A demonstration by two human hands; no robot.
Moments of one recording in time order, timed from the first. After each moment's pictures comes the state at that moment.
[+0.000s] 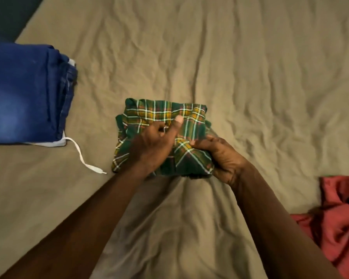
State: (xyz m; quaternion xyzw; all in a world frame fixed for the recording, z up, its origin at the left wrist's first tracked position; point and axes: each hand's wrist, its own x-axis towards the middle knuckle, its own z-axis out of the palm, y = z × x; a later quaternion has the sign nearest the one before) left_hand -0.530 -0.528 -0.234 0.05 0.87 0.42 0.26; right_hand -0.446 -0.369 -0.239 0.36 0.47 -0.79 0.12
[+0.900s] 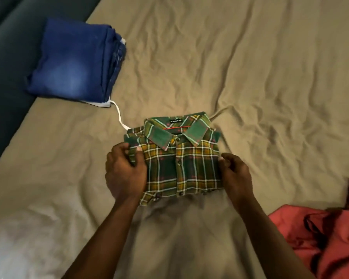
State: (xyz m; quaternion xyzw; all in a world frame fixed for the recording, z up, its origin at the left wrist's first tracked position) left_hand -0.395 -0.637 -0.258 -0.20 0.93 0.30 -0.01; right_hand -0.330 -0.402 -0.280 0.40 0.76 -0.51 0.06
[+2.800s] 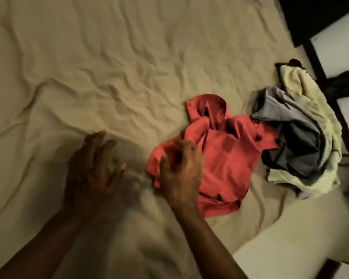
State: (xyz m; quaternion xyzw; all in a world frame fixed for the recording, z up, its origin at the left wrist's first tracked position) left_hand -0.332 -0.472 -0.296 0.45 0.83 0.34 0.07; right_hand -0.186 -0.356 -0.230 0.53 0.80 -0.20 -0.20
